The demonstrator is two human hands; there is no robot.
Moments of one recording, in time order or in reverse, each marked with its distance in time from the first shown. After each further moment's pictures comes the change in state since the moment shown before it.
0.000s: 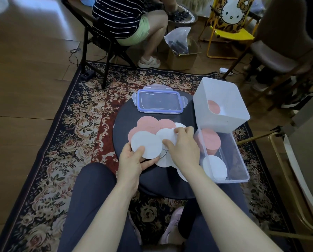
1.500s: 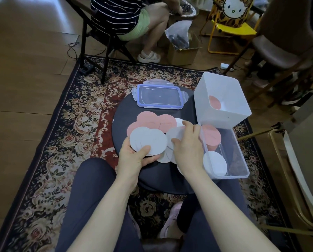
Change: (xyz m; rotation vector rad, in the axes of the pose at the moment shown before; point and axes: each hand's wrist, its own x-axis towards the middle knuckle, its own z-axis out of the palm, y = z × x) left_hand -0.003 -0.002 -0.002 -0.045 -0.086 0.035; right_hand -0.015 0.007 -0.004 0.046 0.106 -0.005
